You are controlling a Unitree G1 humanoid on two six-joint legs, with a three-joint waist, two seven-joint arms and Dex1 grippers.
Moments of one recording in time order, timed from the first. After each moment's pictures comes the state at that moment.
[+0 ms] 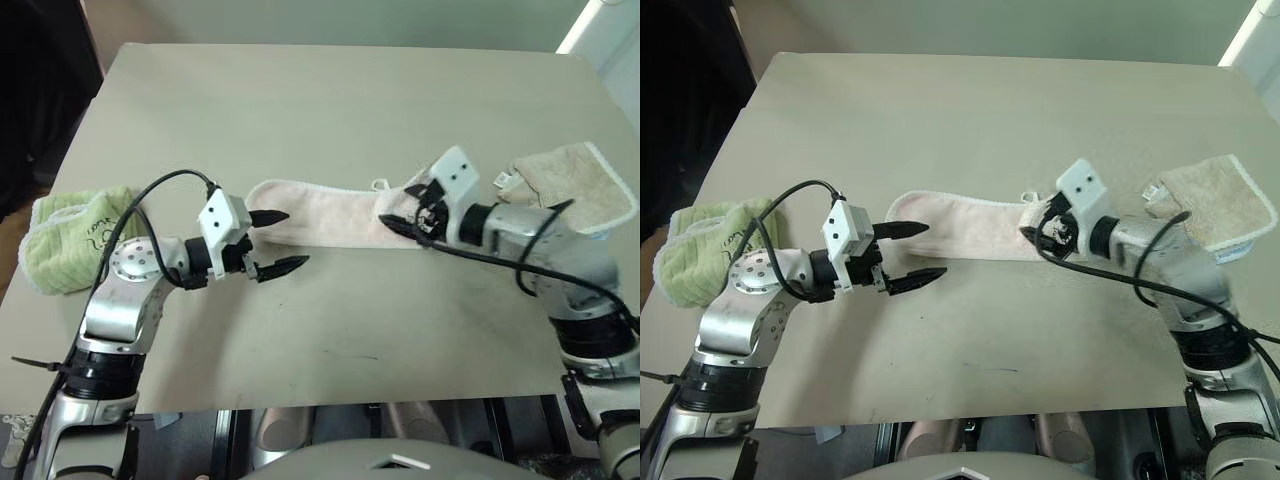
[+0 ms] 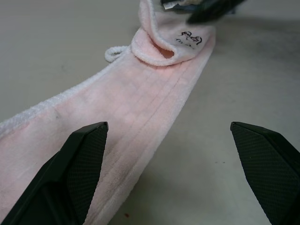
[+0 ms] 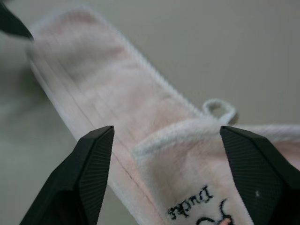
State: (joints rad) left arm -0.26 0.68 0.02 -0.18 -0.41 0.36 -1.02; right arm -0.51 -0.66 0.09 -0.38 0.54 0.91 0.53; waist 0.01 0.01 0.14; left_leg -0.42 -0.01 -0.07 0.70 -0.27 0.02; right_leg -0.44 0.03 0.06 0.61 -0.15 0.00
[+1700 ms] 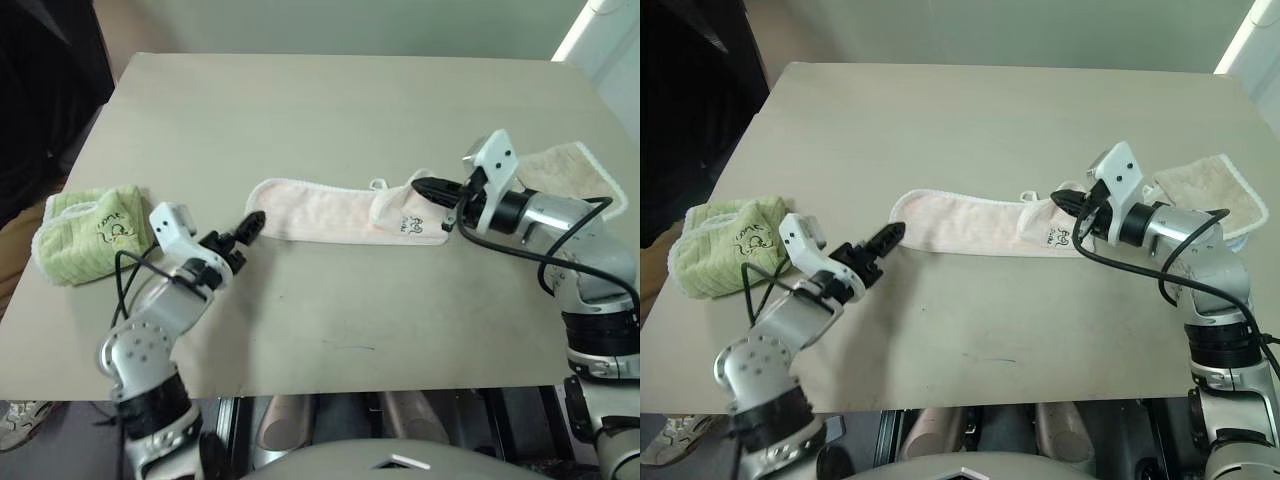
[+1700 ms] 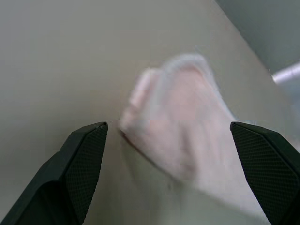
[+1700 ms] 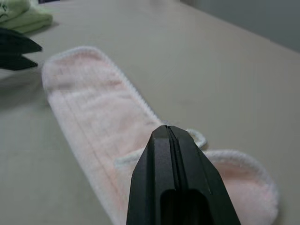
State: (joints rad) left arm -0.28 0.15 0.57 -0.26 -1.13 1.04 0.30; right arm -0.53 -0.63 0.01 -0.18 0.38 0.60 0.76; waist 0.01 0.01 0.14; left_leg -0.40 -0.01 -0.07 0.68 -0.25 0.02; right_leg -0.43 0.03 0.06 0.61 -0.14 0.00
